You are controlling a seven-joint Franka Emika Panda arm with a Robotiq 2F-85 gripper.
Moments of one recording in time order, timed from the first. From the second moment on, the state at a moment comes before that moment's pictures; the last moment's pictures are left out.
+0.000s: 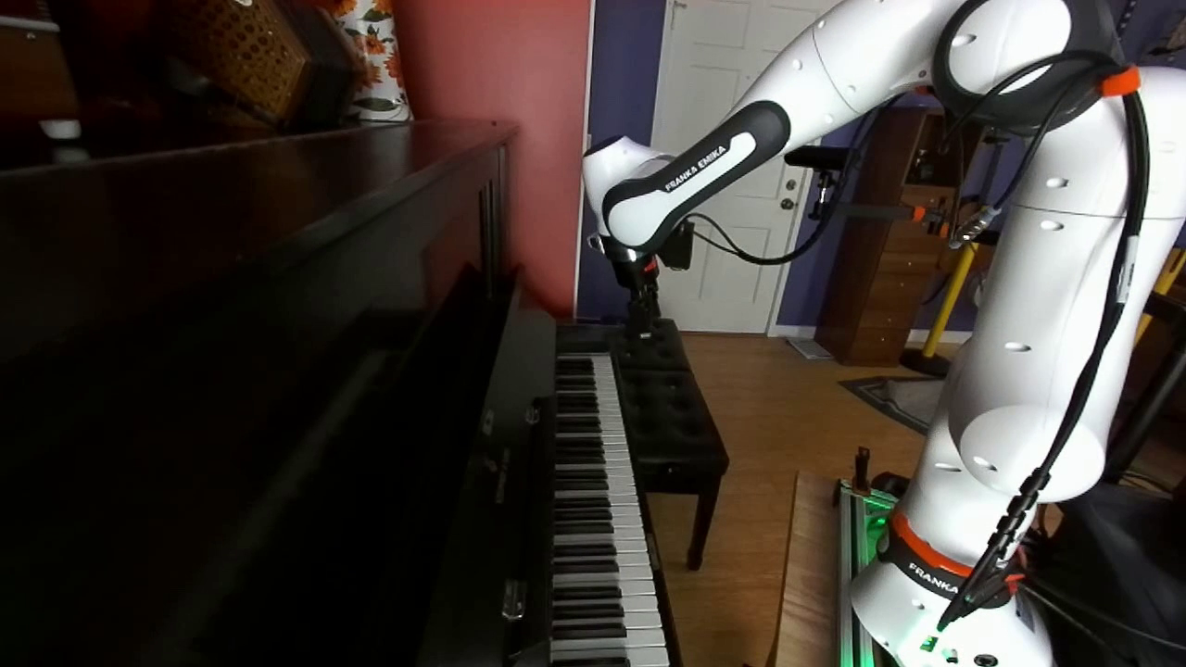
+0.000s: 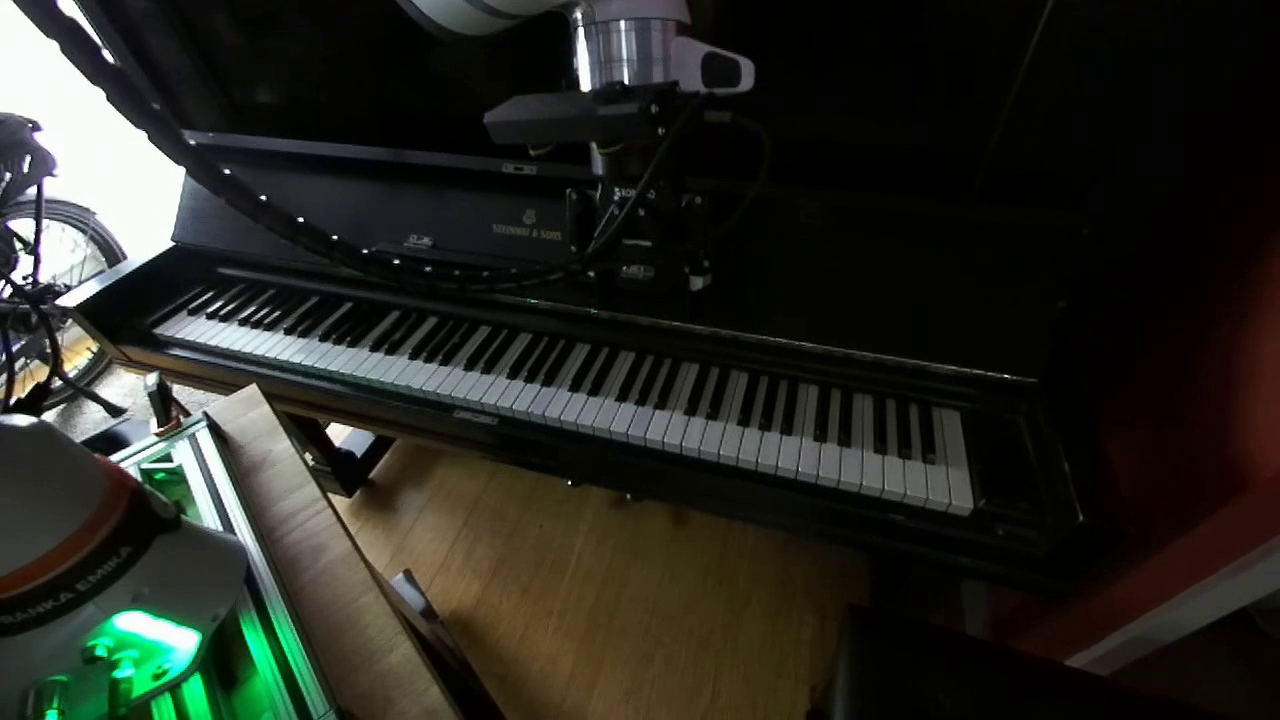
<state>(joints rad) -0.15 0.05 -0.15 -2.15 -0.38 2.02 -0.34</state>
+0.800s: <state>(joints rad) -0.22 0.38 -0.16 -1.99 -0.21 2.25 -0.41</state>
